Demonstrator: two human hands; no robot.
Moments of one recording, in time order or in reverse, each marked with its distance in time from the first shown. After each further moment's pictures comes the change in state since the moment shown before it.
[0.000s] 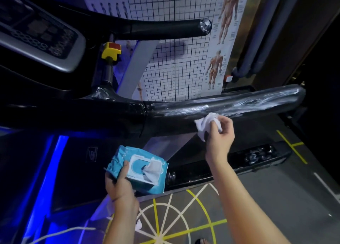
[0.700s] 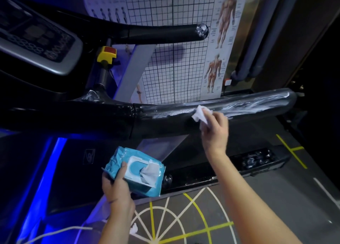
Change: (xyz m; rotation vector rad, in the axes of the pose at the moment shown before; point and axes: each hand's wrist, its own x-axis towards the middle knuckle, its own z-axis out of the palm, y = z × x) left_hand -0.010 -0.019 0.012 -0.058 -0.017 0.024; right_hand 0.057 0.017 -0.029 -0.745 -0.217 -0.722
